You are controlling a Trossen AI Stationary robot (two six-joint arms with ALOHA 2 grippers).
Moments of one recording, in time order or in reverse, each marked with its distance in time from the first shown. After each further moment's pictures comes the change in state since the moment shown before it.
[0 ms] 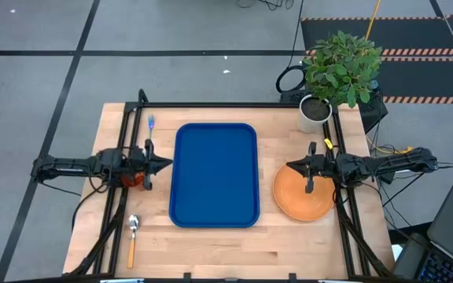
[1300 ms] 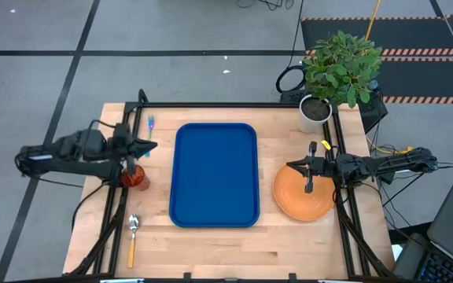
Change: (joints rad) left arm 0.000 0.295 0.666 -0.678 -0.148 -0.263; right arm 0.000 0.000 0.000 0.002 -0.001 -0.132
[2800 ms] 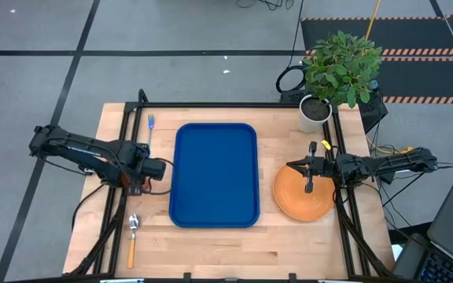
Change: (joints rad) left arm -0.153 0.787 0.256 -0.927 0.169 0.242; right arm 0.000 0.000 0.000 -0.001 0.000 0.008
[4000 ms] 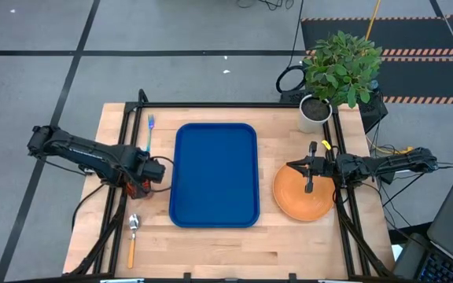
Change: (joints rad) left arm 0.002 -0.004 -0.150 0.108 0.041 -0.302; right arm 0.000 0.000 0.000 0.005 0.000 0.000
